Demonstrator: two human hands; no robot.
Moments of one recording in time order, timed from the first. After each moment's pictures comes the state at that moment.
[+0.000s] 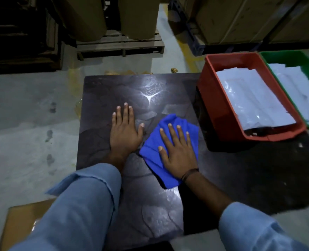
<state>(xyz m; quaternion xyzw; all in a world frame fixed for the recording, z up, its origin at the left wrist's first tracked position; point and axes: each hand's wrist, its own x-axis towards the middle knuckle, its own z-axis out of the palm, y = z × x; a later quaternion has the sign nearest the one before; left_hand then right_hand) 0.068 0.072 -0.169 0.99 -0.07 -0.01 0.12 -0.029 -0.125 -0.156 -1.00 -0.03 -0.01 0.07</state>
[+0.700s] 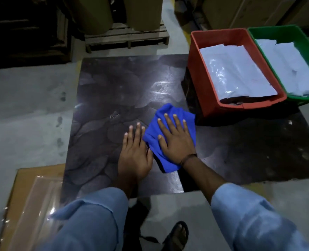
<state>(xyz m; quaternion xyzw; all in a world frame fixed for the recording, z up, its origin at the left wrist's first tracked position) -0.131 0.005 -0.174 0.99 -0.13 0.02 0.10 -0.096 -0.179 -0.155 -1.00 -0.08 0.00 0.05</state>
